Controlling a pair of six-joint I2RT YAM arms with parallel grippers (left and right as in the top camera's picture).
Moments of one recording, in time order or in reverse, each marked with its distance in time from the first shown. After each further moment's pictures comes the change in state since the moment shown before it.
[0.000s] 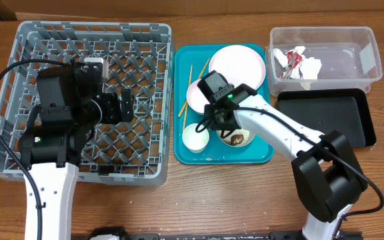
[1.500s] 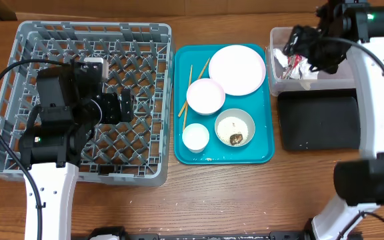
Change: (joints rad) left arm 0.000 0.000 0.000 0.000 0.000 0.000; right arm -0.570 -0.022 0.721 -0.604 -0.211 -0.246
